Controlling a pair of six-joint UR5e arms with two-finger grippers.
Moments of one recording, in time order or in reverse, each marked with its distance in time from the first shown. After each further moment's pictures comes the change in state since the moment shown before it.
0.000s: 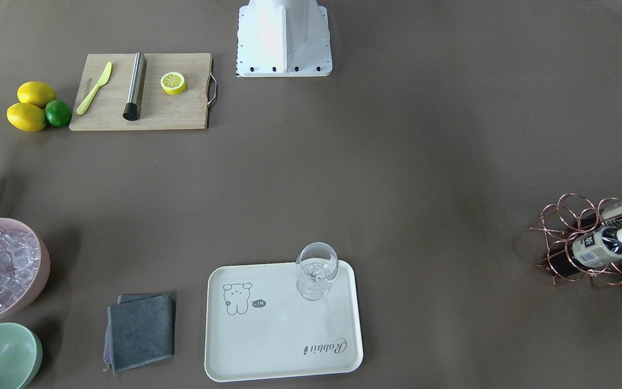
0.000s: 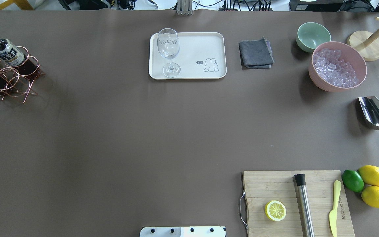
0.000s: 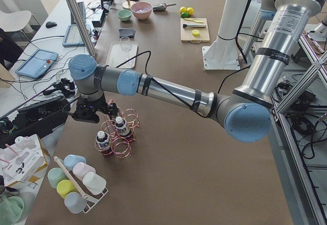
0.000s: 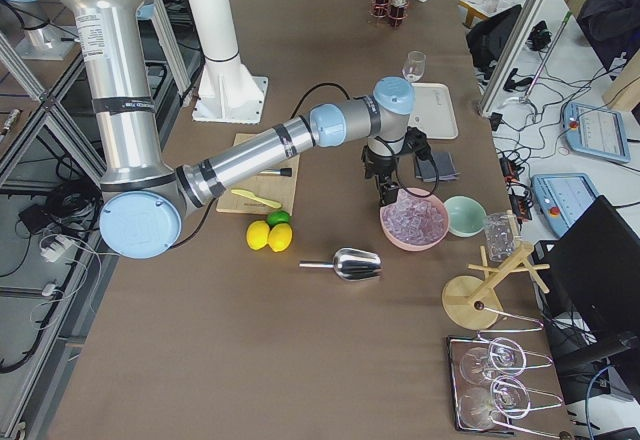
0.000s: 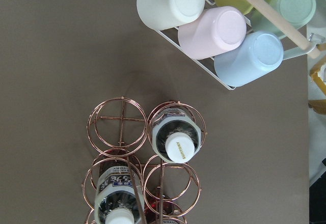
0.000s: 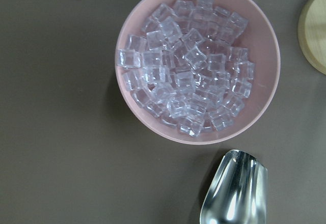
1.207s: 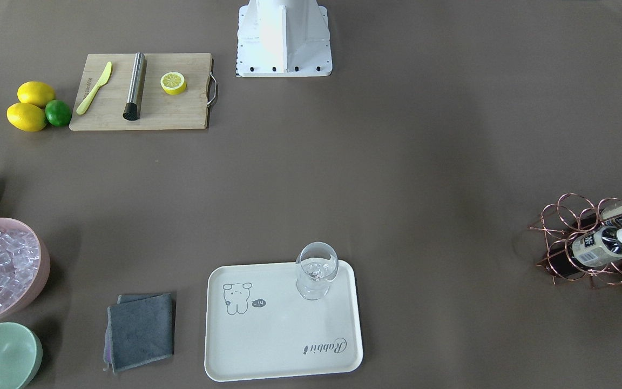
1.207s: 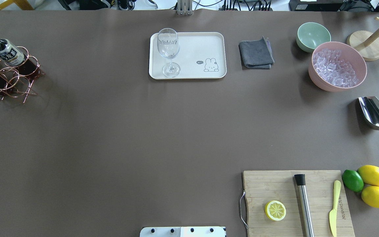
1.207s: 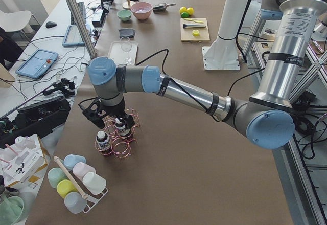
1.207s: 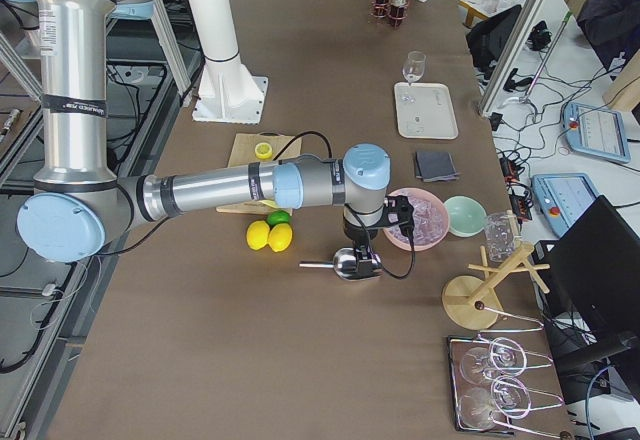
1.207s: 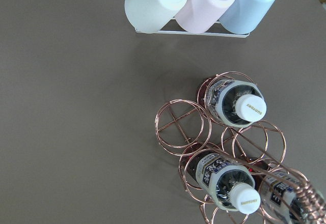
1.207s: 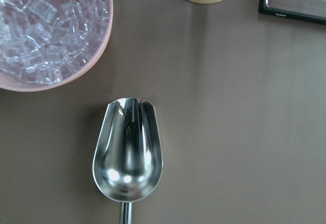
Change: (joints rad) left arm -0.054 0.135 -0.201 0.238 -0.009 0.711; right arm 0.207 -0.193 -0.092 0.133 0.006 -0.001
